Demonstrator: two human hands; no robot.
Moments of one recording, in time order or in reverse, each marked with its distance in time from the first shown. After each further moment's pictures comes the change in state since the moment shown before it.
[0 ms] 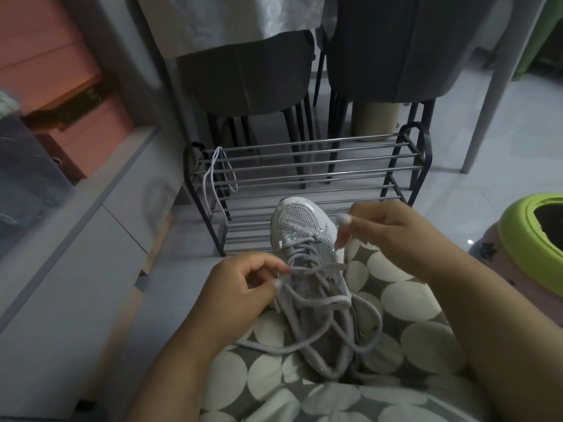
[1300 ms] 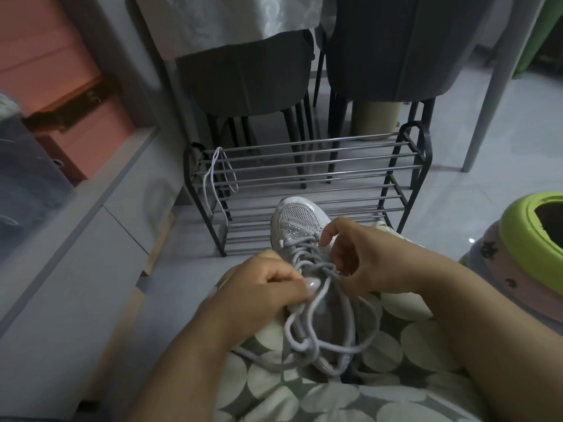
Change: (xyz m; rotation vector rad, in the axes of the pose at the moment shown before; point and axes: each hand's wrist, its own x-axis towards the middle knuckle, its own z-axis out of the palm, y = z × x) left_hand 0.005 0.028 0.009 0.026 -0.233 -0.123; right_hand 0.004 0.017 0.013 -0.201 -0.293 0.118
